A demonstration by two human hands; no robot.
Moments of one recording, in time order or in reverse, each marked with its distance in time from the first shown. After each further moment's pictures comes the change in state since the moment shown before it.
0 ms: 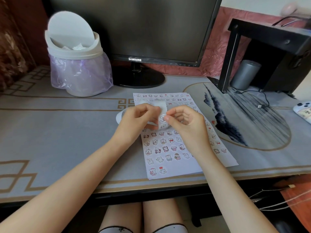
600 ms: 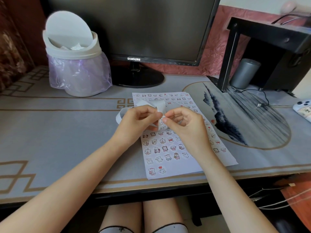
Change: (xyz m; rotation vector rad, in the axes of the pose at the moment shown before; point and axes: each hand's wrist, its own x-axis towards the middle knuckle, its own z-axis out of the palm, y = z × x) left_hand -0.004 0.001 0.001 0.051 -0.069 0.042; right_hand -0.002 0.001 -0.001 -0.081 -0.011 0.027
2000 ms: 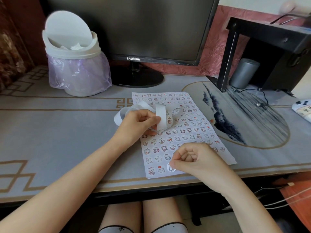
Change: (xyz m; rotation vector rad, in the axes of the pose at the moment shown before) left_hand 0.003 -0.011 -0.002 0.062 -0.015 -0.139; right_hand -0.062 -0.020 -0.032 -0.144 -0.366 0.380
